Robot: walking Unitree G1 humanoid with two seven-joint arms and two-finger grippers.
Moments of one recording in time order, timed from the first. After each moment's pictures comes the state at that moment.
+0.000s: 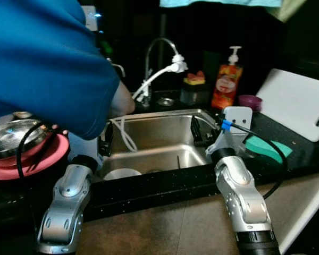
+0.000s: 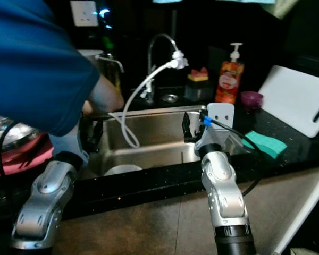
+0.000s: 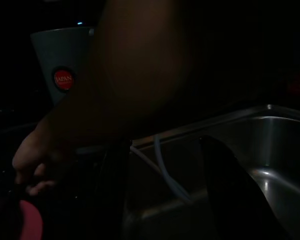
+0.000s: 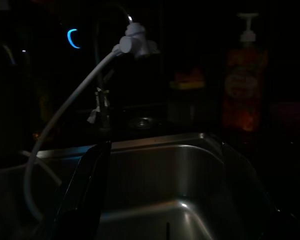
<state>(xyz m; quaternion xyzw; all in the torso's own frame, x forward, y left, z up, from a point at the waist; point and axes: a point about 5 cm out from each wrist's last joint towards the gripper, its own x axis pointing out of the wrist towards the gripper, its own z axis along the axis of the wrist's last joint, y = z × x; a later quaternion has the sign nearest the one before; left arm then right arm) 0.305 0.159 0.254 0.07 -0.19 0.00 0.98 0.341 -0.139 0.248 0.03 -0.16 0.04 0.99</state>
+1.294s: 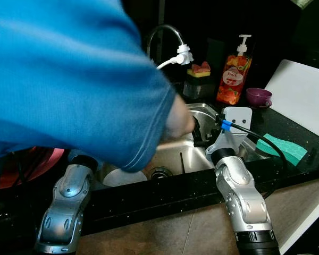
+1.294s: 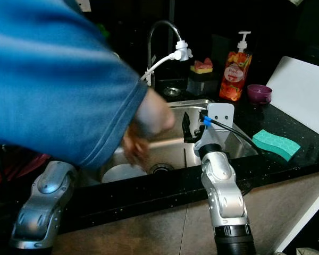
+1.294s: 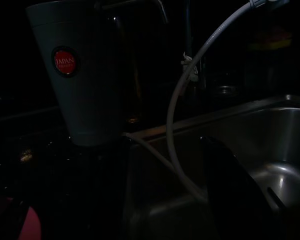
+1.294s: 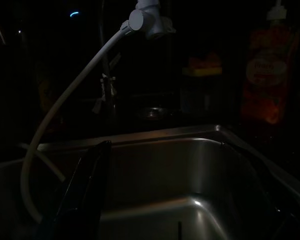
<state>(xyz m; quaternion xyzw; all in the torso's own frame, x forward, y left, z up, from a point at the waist) 0.305 0.159 0.254 0.06 -0.19 0.00 0.98 0.341 -0.139 0.248 0.03 -0.16 0.04 0.99</state>
